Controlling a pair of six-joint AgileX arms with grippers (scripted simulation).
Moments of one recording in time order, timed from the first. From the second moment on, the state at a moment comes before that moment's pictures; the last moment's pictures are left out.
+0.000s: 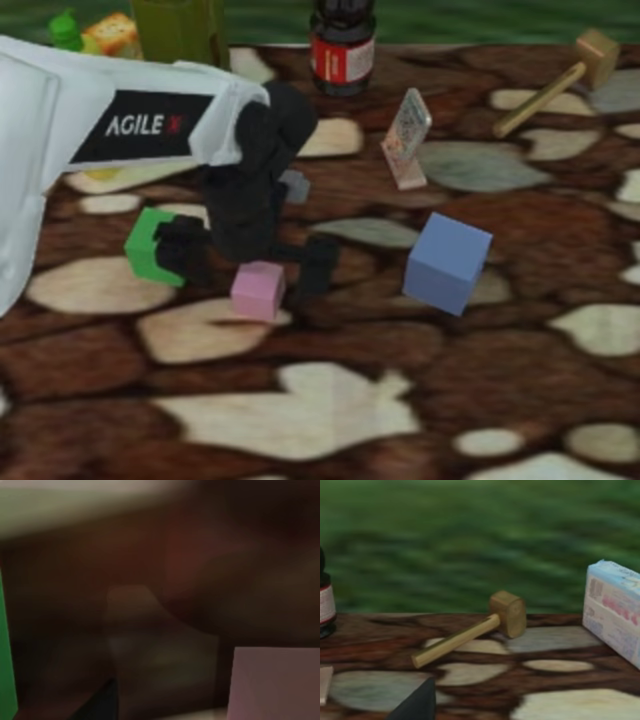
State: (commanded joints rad) left arm -0.53 2.24 1.51 -0.83 0.00 -0.29; right arm 0.00 0.00 0.00 0.00 0.00 0.00
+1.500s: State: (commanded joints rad) left arm -0.52 2.17 1.59 -0.96 -0.01 -0.28; right arm 0.00 0.00 0.00 0.00 0.00 0.00
